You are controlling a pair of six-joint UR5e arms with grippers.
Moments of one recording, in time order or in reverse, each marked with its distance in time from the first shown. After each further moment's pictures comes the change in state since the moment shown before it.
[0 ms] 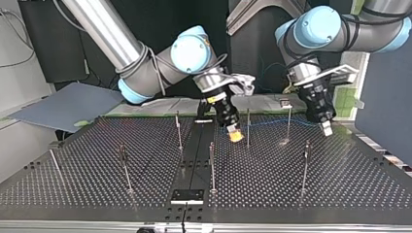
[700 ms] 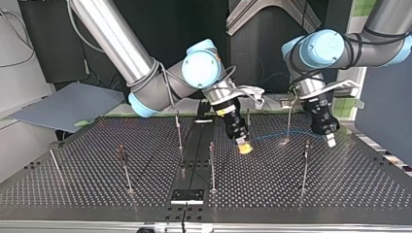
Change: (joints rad) left arm 0.063 -0.091 0.055 0.027 0.060 -0.034; right arm 0.007 0.104 -0.193 0.063 -0.003 0.000
